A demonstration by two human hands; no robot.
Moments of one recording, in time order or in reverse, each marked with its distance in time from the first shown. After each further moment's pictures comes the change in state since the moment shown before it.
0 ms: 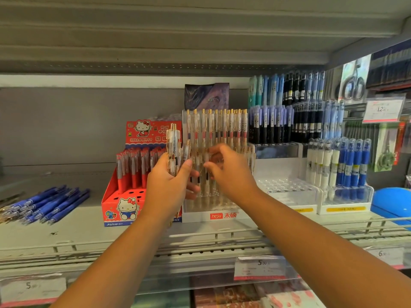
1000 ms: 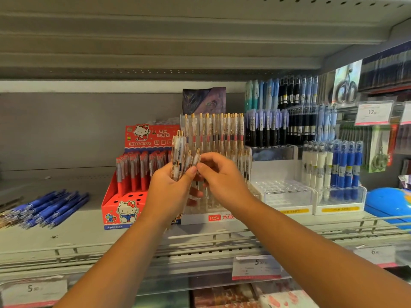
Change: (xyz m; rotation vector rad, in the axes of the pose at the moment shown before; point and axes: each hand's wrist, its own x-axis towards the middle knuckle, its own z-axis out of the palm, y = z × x) left_hand -0.011 0.015 0.001 -0.007 -0.096 -0.048; right_hand -0.025 -0.030 -0.006 0.587 -0.141 0.169
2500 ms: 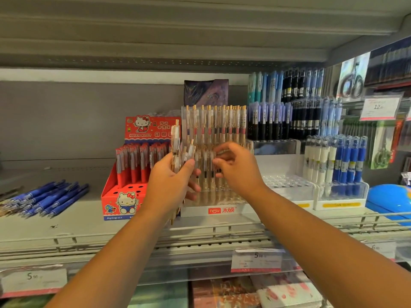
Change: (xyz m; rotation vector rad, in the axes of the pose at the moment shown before) left_hand 0.002 -0.005 0.002 0.035 0.047 -0.004; right_hand 0.024 0.029 -0.031 -0.247 0.129 -0.078
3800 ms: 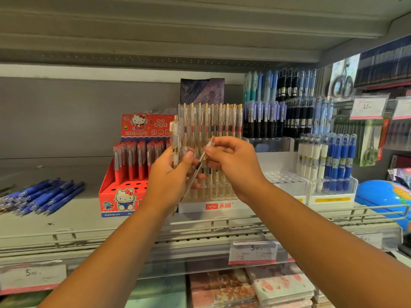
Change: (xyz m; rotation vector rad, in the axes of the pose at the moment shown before) left_hand -0.005 0.005 0.001 -0.111 -0.053 0.065; right_hand -0.022 -0.046 0.002 0.351 0.067 0.165
